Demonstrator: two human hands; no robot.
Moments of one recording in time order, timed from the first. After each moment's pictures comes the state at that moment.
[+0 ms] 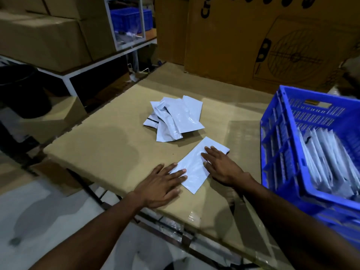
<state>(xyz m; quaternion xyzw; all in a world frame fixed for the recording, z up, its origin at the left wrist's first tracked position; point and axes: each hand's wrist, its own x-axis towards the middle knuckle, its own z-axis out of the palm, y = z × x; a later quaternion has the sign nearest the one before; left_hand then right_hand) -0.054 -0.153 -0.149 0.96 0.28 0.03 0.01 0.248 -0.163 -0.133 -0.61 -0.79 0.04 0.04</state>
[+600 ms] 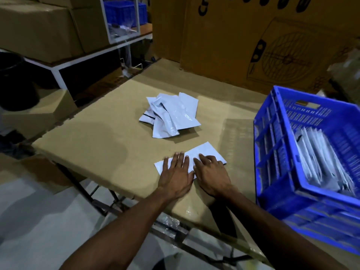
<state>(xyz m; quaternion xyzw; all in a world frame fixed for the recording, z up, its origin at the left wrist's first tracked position) 0.031 -0.165 -0.157 0.87 0.48 0.02 0.06 0.192 -0.206 -0.125 -0.66 -0.75 -0.08 -0.01</state>
